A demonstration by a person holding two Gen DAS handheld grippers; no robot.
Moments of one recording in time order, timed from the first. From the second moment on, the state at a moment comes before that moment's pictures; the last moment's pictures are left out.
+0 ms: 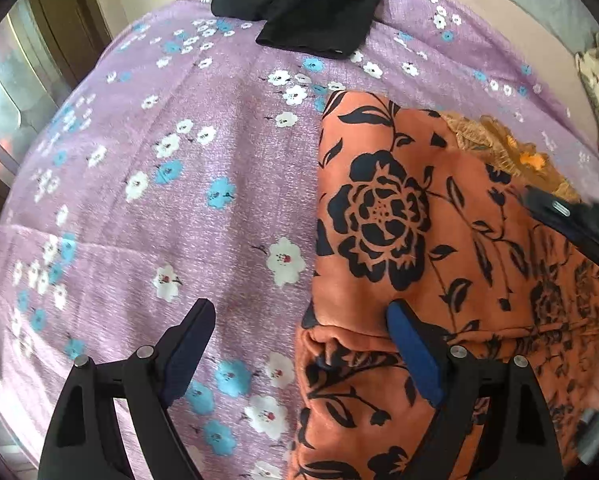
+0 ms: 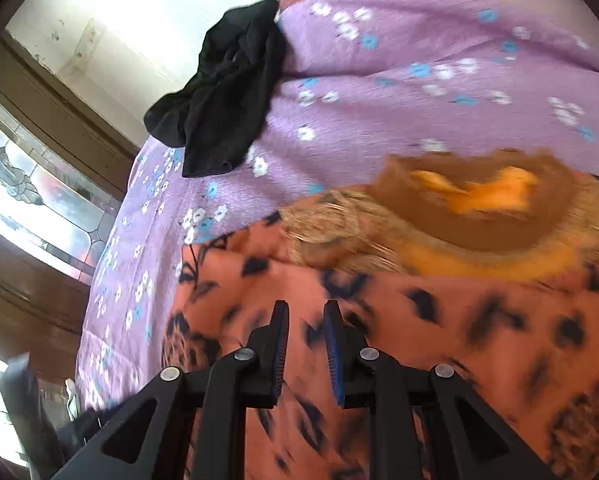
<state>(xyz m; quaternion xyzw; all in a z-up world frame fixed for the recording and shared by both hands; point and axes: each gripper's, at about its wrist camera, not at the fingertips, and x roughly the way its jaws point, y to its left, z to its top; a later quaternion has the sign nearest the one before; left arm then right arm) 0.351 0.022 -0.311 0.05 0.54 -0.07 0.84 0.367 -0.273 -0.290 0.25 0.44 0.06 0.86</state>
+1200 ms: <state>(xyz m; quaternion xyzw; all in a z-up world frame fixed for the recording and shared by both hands) 0.154 0.066 -0.323 0.06 0.50 -0.05 0.86 0.056 -0.391 -0.326 0.31 0.49 0.00 0.81</state>
